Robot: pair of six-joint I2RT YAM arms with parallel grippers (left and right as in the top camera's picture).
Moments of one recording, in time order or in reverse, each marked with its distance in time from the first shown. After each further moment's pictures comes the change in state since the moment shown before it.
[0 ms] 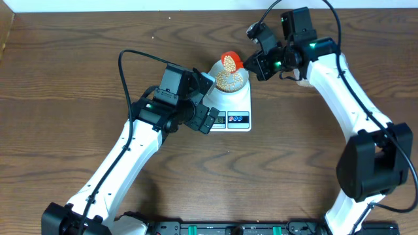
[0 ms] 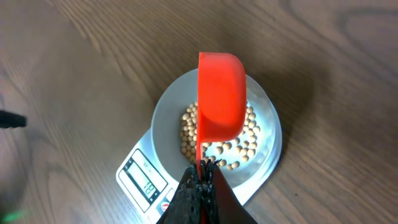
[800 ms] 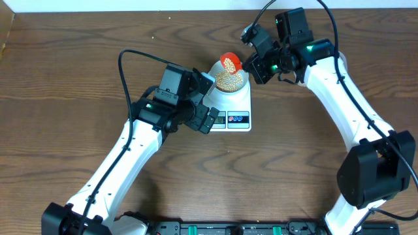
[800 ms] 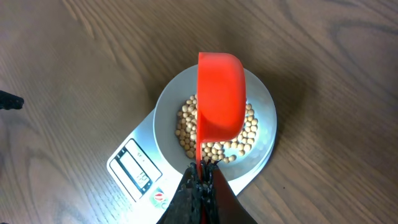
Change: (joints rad) left arm 0.000 0.000 0.000 0.000 0.000 0.000; right arm 0.043 -0.032 0.001 -0.035 0.093 -0.061
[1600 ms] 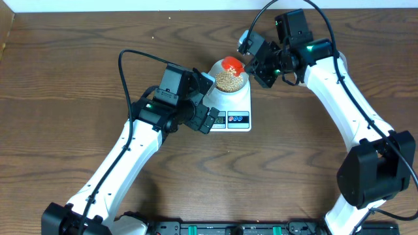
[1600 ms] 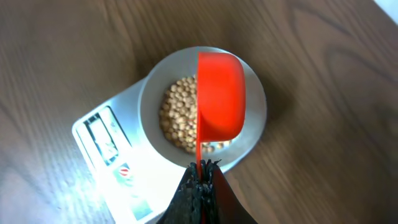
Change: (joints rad) left arm 0.000 0.000 0.000 0.000 0.000 0.000; right arm 0.000 0.000 0.000 -0.042 0.038 -0.301
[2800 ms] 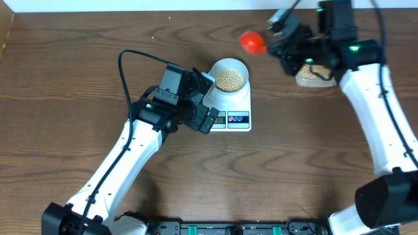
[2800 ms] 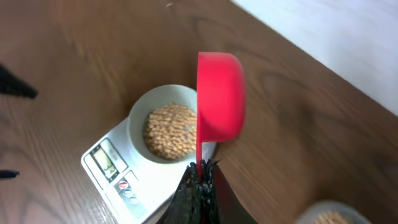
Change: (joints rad) left arm 0.000 0.000 0.000 0.000 0.000 0.000; right arm -0.170 -0.168 0.000 0.018 -0.112 0.140
